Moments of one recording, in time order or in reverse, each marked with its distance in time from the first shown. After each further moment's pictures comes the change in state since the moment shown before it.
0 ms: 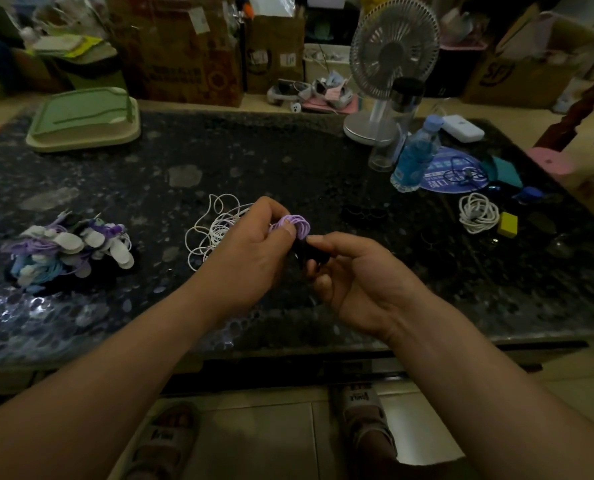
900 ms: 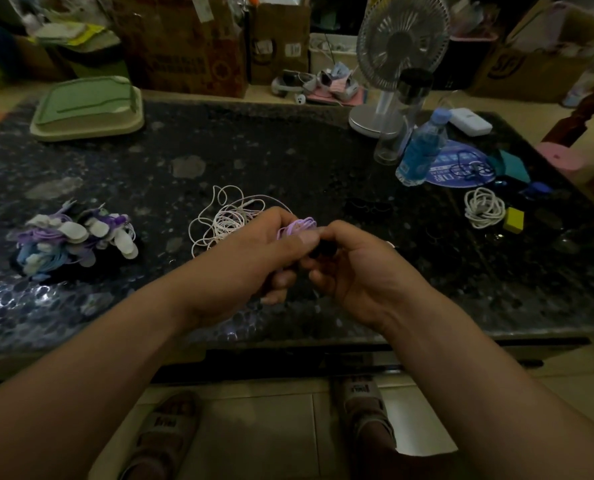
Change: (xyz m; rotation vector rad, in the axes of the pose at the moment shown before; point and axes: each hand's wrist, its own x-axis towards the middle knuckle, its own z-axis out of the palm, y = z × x) left_hand -0.021 0.017 -0.008 -0.308 -0.277 -0.202; right_hand 0.008 0.005 0.000 -0.156 0.038 -0.105
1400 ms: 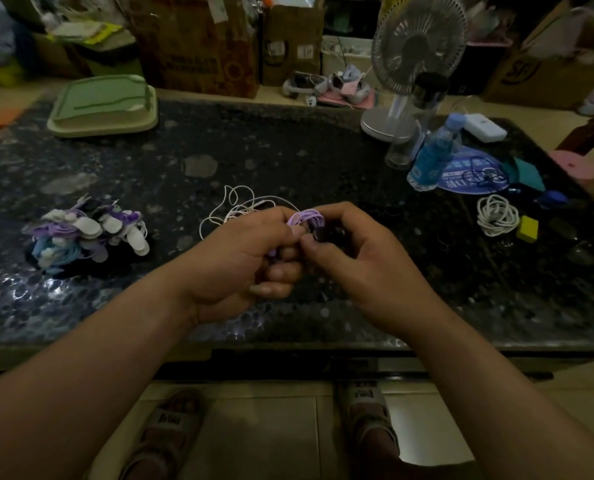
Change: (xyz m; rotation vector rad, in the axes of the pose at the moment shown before) left_hand -0.002 0.006 -0.009 -0.311 -0.029 -0.056; right_hand -0.011 0.006 -0.007 -0.770 -0.080 -0.627
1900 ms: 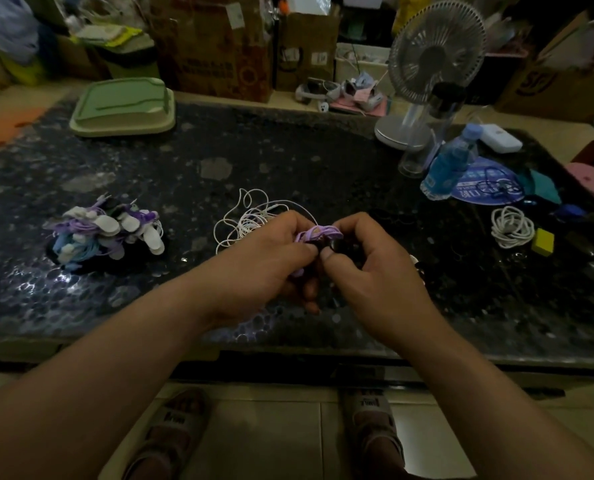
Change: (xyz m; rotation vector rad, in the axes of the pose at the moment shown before) left_hand -0.003 -0.002 0.002 0.358 0.099 0.075; right_hand 0.000 0.002 0.012 -0.113 0.080 0.021
